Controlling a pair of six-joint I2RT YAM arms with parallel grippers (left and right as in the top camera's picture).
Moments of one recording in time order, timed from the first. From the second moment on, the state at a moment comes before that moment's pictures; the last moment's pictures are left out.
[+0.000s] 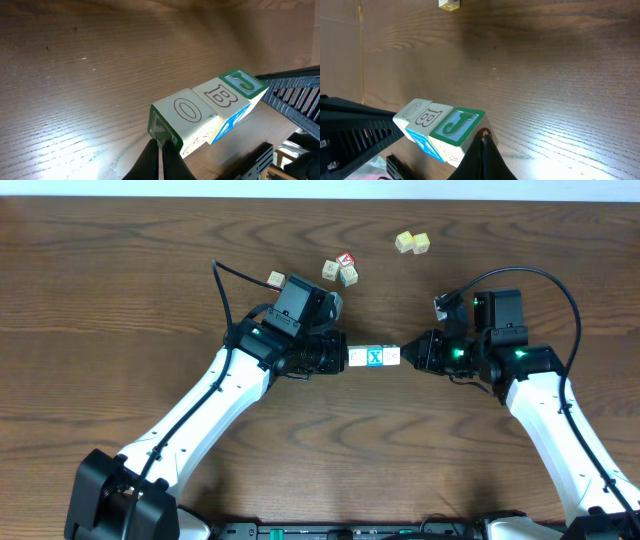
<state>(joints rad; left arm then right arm) -0.54 1.58 1.20 -0.65 0.43 -0.55 0.14 1.40 0.97 -0.59 -0.63 0.42</state>
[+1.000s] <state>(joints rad) -0.54 1.58 1.20 -0.63 0.41 -0.55 0.17 1.40 0.97 -0.58 -0.59 0.44</state>
